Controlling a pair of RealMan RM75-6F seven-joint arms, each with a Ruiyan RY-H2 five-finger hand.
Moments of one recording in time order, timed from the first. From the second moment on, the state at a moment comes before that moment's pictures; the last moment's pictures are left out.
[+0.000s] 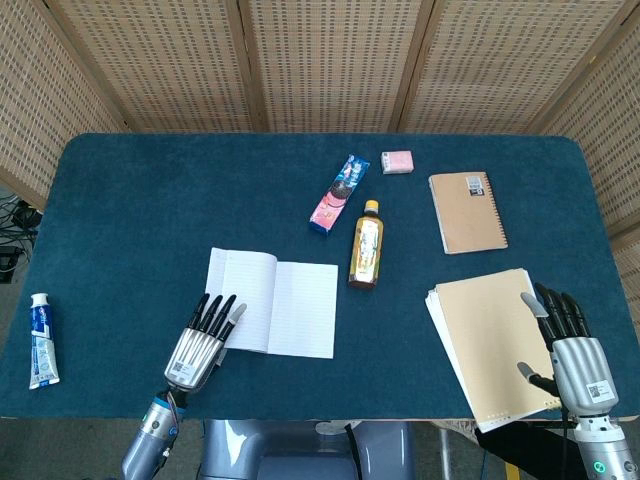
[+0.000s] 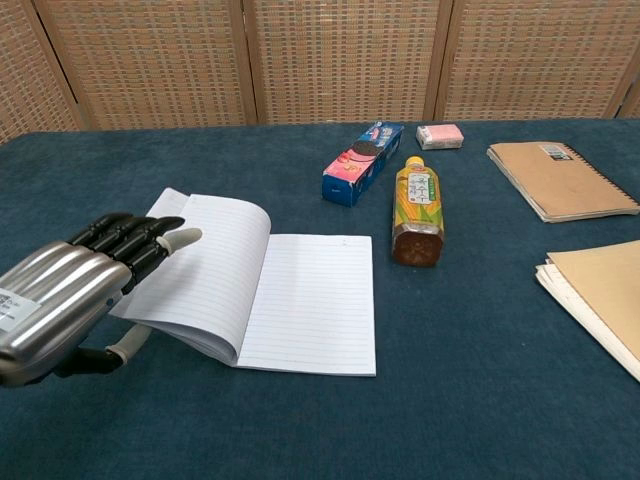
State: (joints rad) left arm -0.29 -1.81 0.02 -1.33 1.65 1.40 0.60; right arm 0.06 -1.15 0.04 -1.66 -1.65 1.58 0.07
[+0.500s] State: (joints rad) left arm -0.35 -1.78 -0.03 -1.40 1.74 1.42 0.66; right arm 0.06 -1.15 0.04 -1.66 -1.64 1.59 0.07
